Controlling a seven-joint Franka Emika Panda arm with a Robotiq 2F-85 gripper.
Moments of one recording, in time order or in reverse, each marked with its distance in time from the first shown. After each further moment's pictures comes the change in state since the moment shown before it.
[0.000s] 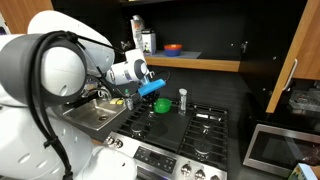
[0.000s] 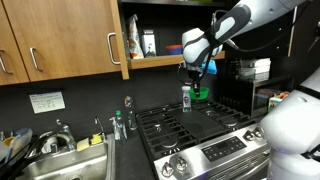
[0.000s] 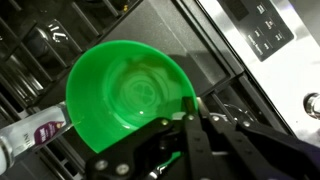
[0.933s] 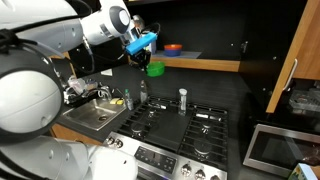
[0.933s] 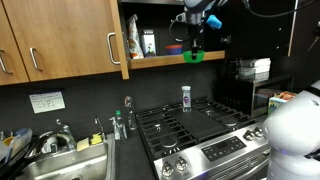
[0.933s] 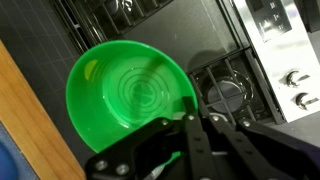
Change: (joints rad) arm 0.078 -0.186 0.001 0.347 0.000 -0.329 -0.175
